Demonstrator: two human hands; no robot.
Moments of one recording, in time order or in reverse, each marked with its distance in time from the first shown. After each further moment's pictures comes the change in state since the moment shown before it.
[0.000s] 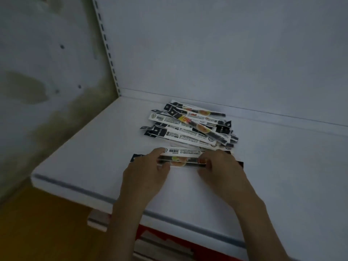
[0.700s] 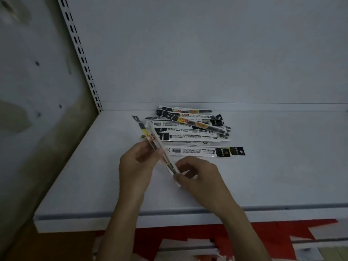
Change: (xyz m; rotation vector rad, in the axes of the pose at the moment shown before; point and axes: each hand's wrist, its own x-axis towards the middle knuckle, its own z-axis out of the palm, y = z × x) left_hand 0.031 -0.051 -0.036 -0.989 -0.050 -0.032; right_hand -0.023 -0.093 0.056 0.509 0.163 0.150
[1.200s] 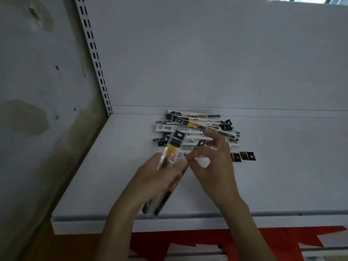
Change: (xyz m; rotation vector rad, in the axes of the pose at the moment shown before) left_hand -0.001 0.023 -0.026 0.421 -0.491 -0.169; right_hand 0.023 -0.005 0.012 -0.194 0.423 -0.246
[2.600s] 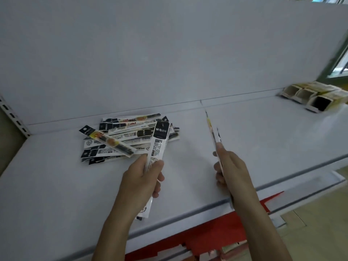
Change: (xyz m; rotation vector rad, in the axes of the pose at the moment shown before) left_hand 0.029 0.033 0.100 -0.140 -0.005 0.184; right_hand -0.026 0.067 -0.122 0.521 0.240 0.825
